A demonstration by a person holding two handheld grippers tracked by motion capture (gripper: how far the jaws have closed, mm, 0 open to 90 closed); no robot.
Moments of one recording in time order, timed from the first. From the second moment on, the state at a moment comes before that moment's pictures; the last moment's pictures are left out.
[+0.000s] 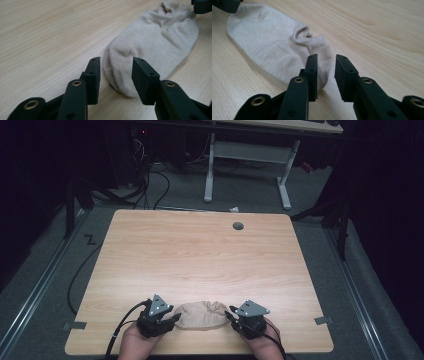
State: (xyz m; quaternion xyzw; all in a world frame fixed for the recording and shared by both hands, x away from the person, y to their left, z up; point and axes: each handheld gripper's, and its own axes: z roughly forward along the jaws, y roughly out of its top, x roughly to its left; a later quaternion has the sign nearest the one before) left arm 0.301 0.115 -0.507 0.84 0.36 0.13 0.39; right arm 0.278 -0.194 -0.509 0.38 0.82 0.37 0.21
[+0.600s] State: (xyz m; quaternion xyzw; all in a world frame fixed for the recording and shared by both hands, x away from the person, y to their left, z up) left arm 0.343 0.189 -0.504 0.79 0.44 0.19 0.39; right arm 0.308 -0.265 -0.512 0.47 0.75 0.36 0.28
